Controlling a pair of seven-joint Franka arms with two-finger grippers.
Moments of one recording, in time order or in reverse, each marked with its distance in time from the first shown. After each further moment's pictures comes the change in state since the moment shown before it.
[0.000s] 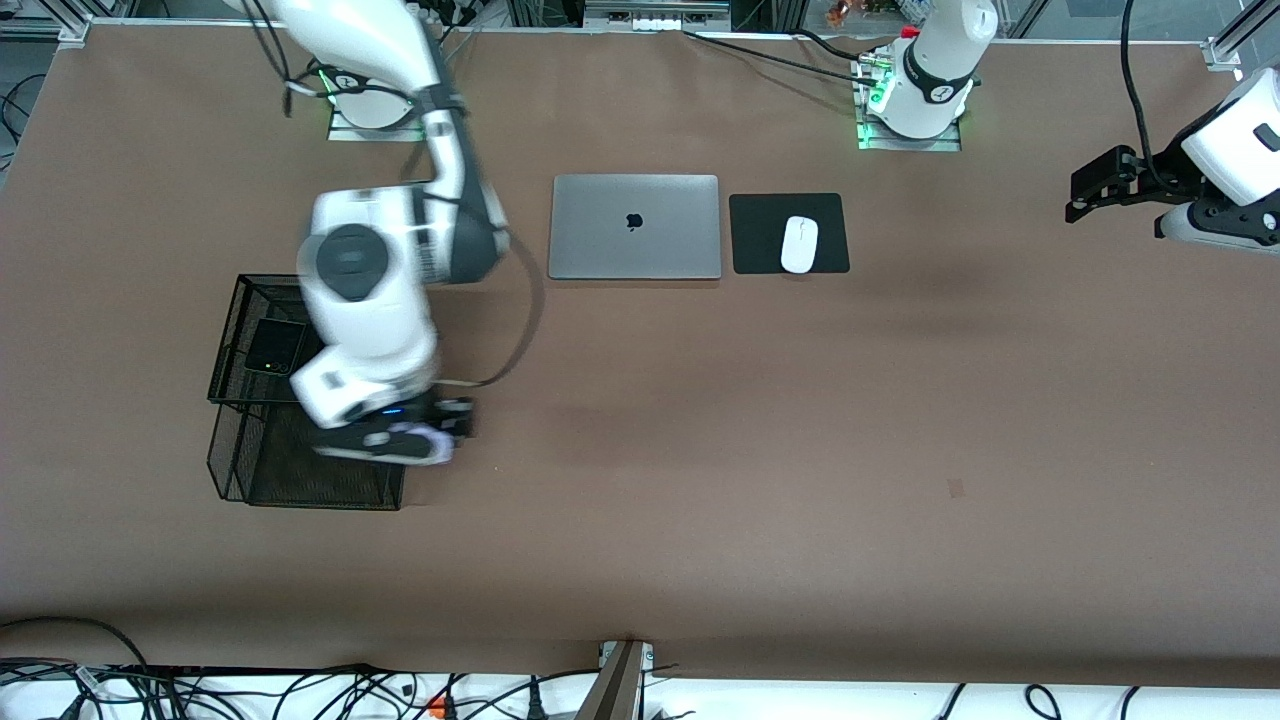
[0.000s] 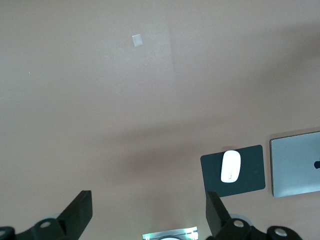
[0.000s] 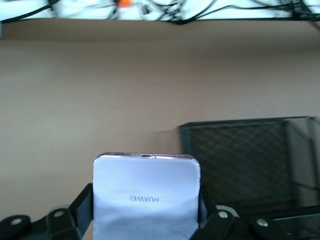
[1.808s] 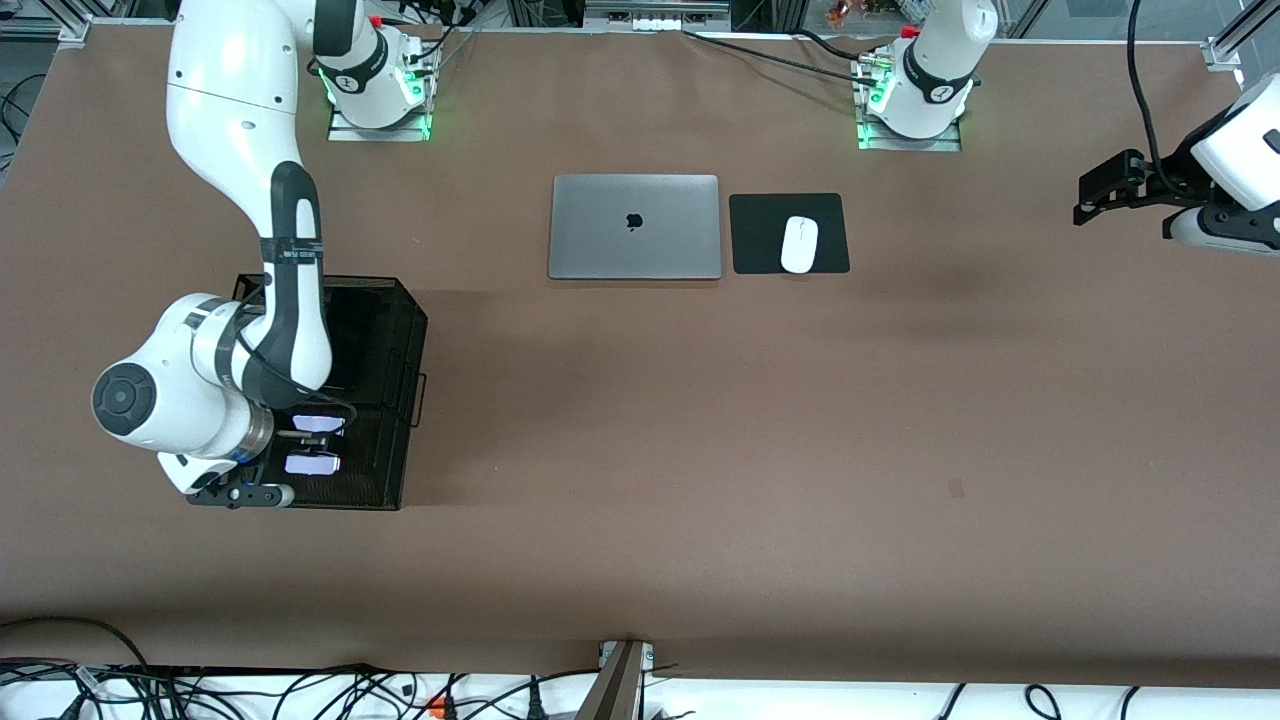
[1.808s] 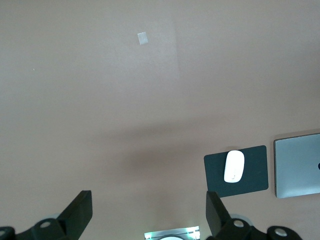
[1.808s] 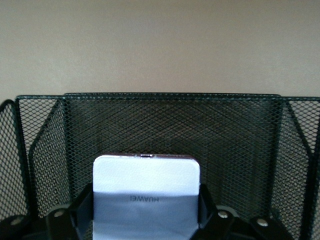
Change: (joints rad) left arm 0.011 0.005 0.004 0.000 0.005 -0.002 0.001; right arm -0.360 0.170 0.109 -0.029 0.323 -0.039 -0.491
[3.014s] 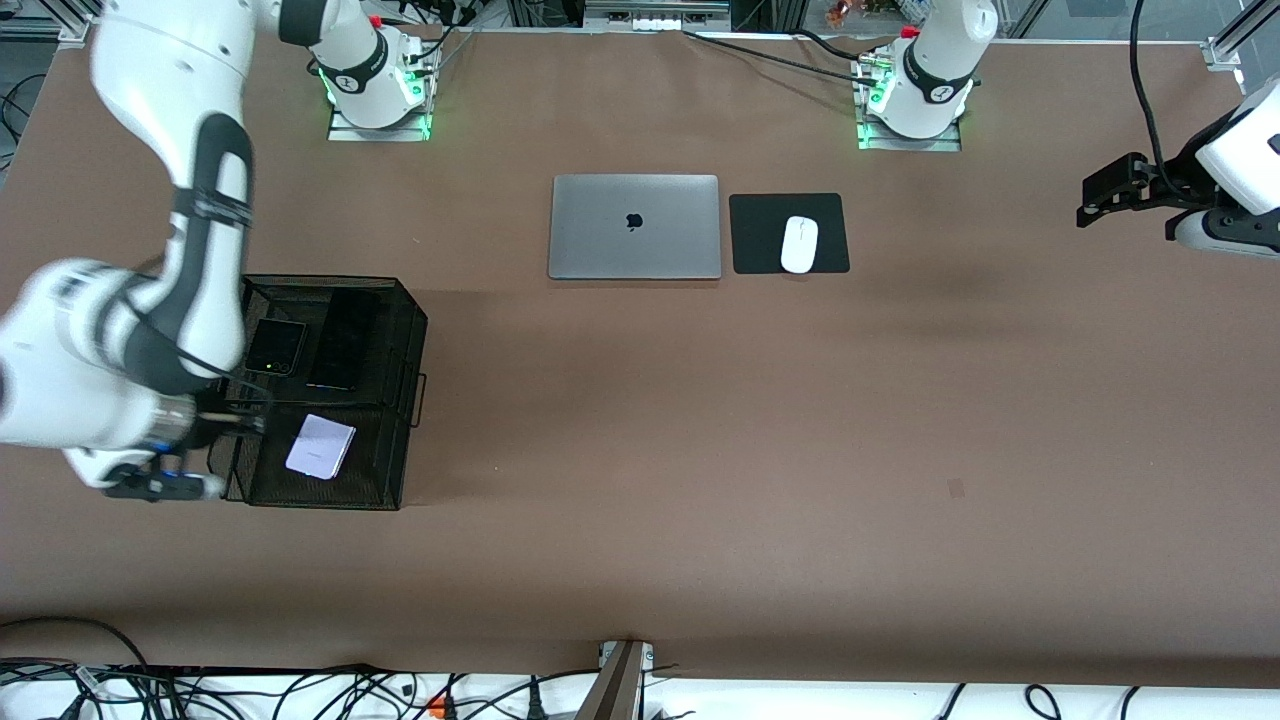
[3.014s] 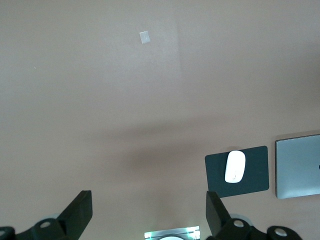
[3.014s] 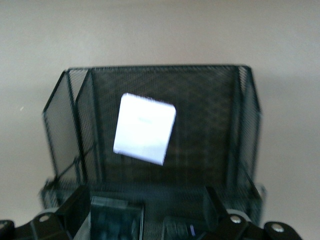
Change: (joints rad) left arm 0.005 0.003 0.003 0.000 0.000 0.000 0.000; right arm -0.015 -0.081 -0.180 0.199 0.003 -0.469 -0.002
